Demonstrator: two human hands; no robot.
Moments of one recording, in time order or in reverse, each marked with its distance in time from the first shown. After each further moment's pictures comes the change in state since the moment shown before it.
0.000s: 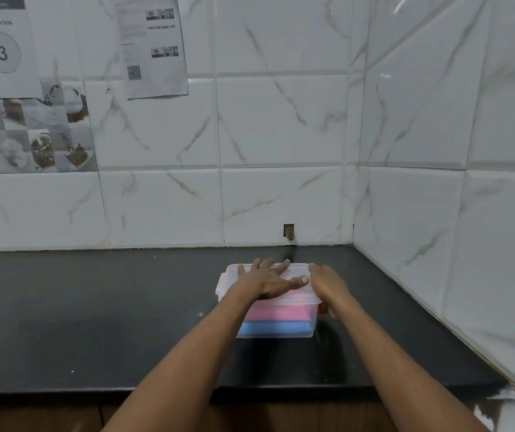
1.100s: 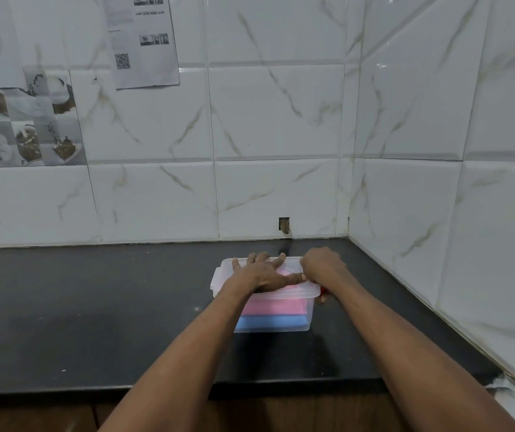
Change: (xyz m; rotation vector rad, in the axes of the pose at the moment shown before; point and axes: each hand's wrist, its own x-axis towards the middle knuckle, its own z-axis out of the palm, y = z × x) left_hand 0.005 -0.001 0.000 0.043 -0.006 0.022; right_hand 0.010 -0.037 -0.003 -0.737 0.056 0.064
